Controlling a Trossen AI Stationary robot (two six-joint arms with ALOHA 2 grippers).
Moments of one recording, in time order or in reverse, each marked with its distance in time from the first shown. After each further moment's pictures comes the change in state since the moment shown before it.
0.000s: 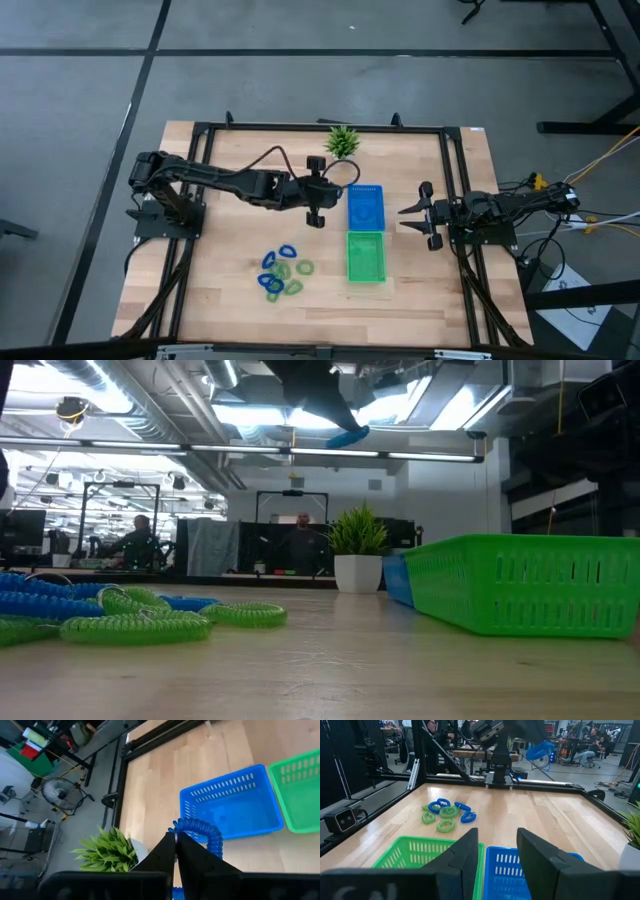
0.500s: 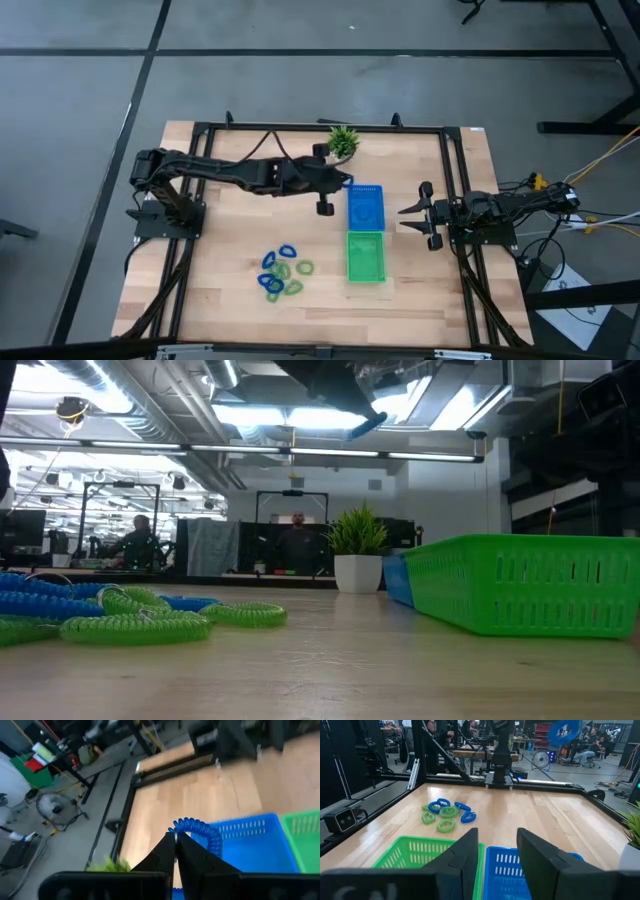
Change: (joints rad) left arm 0.087 0.000 -0.007 0.208 0.136 -0.017; right arm 0.000 0.000 0.000 0.000 0.000 0.000
